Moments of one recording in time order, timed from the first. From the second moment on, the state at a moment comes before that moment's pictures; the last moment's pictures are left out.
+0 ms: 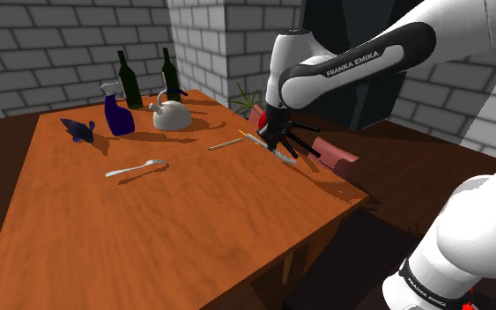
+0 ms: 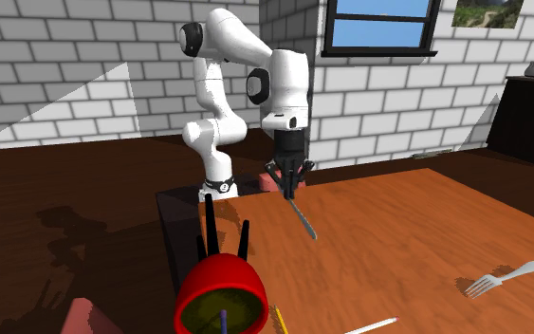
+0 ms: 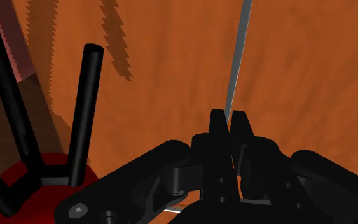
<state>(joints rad) -0.07 -0.27 0.15 -2.35 -0.07 2.25 0.30</state>
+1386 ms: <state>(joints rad) 0.13 0.54 0.26 -1.31 -0.29 1.96 0.62</state>
